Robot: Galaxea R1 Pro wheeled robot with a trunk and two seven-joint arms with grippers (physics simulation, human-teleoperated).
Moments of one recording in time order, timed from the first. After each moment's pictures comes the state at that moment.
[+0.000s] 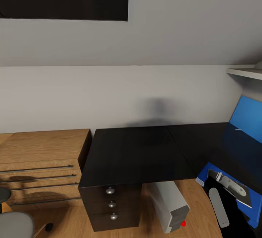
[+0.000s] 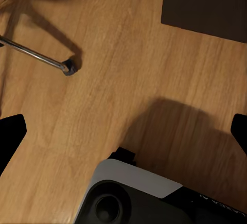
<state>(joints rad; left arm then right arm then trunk) 0.06 -0.08 -0.16 -0.70 0.34 -0.04 0.47 -0.34 -0.04 -0.32 -1.20 -0.46 0.38 -0.55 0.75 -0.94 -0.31</state>
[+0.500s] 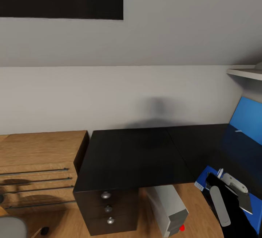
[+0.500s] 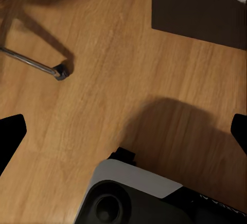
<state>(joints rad) 0.06 -0.08 -0.16 -0.70 0.34 -0.04 0.47 -0.34 -0.04 -0.32 -1.25 -0.45 0.38 -0.55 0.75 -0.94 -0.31</state>
